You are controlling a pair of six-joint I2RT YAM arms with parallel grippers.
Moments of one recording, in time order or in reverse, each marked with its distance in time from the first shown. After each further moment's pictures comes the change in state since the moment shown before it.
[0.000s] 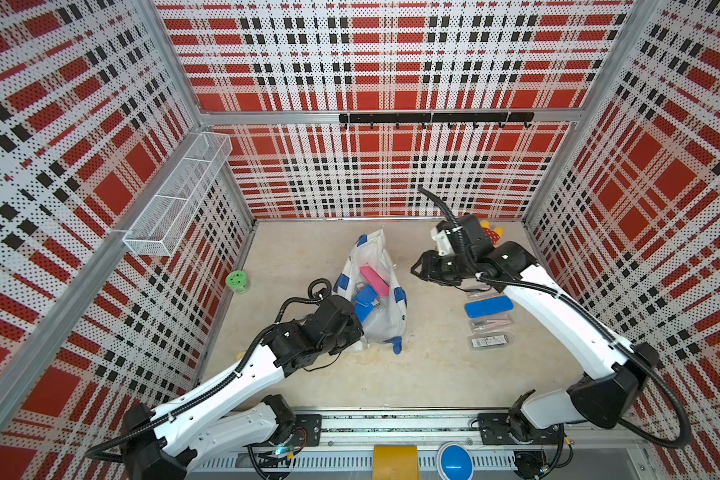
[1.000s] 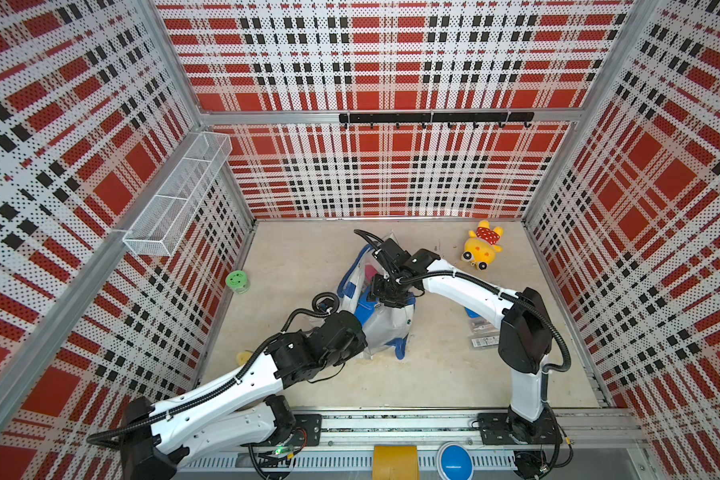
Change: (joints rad) left arm -0.131 -0.034 -0.068 0.029 -0.099 -0.093; right arm 0.132 0.443 0.089 0.066 -0.011 0.277
